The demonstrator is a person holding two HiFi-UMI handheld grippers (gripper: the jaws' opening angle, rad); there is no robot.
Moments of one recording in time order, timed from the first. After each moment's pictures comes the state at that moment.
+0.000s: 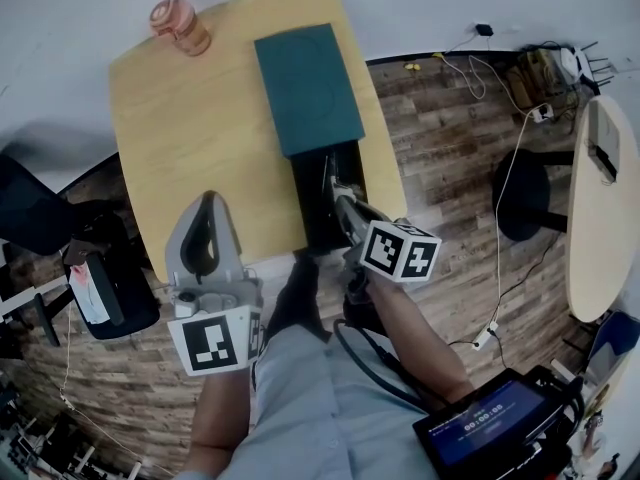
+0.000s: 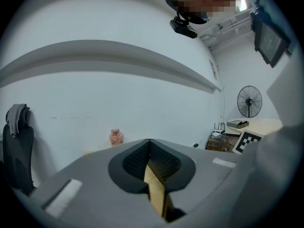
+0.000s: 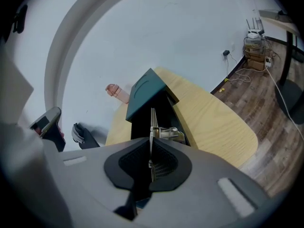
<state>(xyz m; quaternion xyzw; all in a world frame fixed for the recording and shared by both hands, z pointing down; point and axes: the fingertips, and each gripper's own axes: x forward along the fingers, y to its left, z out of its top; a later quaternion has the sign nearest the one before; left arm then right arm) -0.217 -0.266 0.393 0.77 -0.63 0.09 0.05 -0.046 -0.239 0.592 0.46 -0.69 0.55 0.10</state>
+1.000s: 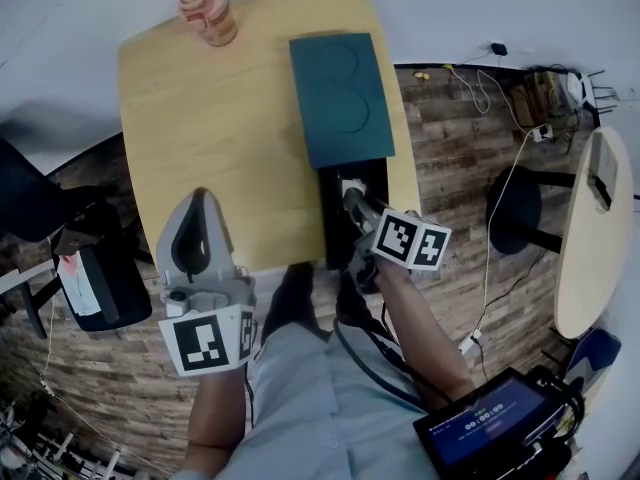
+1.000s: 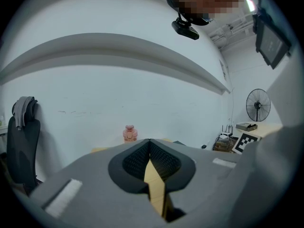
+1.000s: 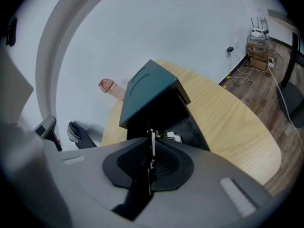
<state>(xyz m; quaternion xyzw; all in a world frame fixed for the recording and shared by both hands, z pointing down) -0.283 -0.290 0.402 0.75 -0.65 0.07 0.07 -0.071 -0.280 0.605 0.45 -0.68 0.56 0.13</state>
